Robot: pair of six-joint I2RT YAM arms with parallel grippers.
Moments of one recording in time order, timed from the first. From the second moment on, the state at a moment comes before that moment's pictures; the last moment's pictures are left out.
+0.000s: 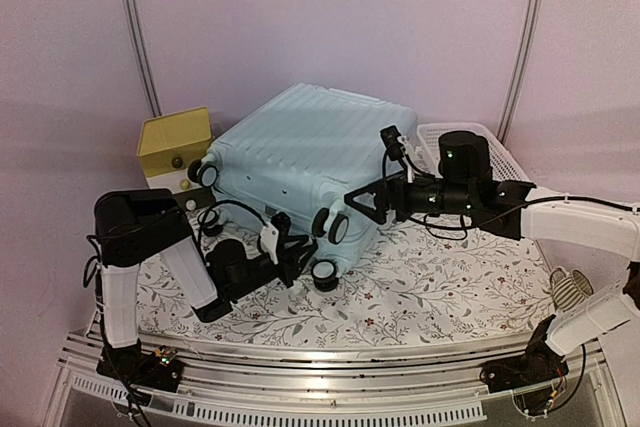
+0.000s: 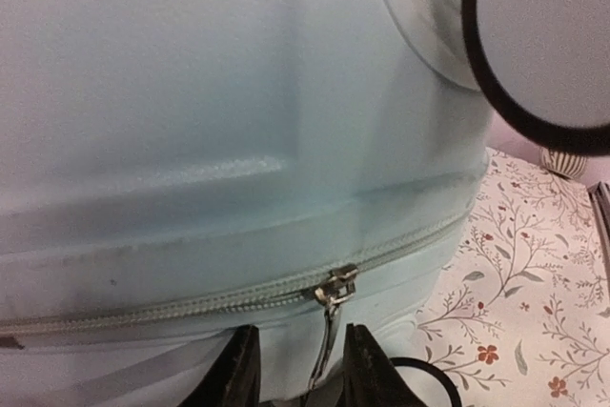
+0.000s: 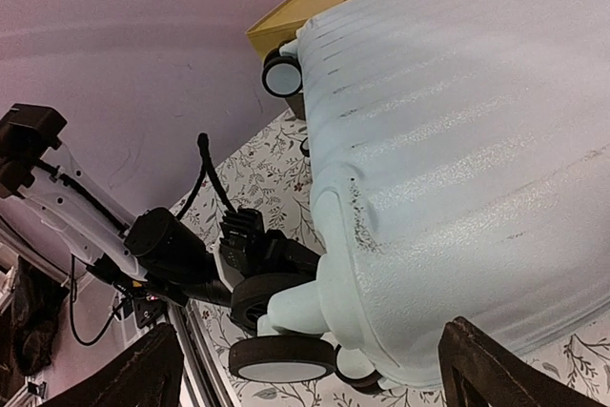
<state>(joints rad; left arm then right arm) -0.89 2.06 0.50 1.55 -0.02 -0.08 0.81 1.35 0.97 0.08 -0.34 0.36</state>
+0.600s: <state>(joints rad) -0.92 2.07 0.53 1.55 0.03 -0.03 0.75 1.42 0.90 0.16 -0.34 0.45</state>
